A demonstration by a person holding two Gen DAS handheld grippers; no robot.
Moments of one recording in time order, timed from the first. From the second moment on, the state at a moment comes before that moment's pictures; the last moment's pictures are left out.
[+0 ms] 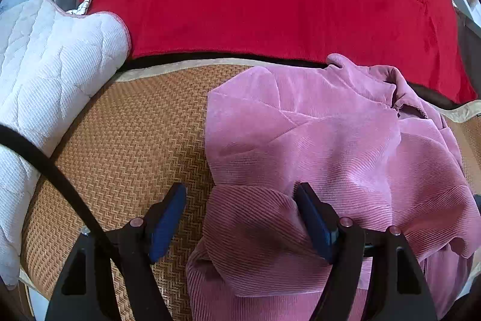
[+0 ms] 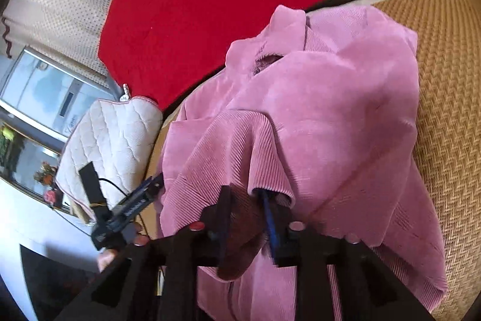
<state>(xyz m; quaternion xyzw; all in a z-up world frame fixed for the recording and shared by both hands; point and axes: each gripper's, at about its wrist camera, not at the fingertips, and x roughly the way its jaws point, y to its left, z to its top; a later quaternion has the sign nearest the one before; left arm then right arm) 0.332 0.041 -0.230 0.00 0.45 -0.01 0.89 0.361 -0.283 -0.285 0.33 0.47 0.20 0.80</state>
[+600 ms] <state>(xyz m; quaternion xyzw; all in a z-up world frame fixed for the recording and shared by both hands) 0.325 0.036 -0.222 0.02 0.43 0.00 0.90 0.335 -0.246 -0.251 0.23 0.37 0.19 0.88</state>
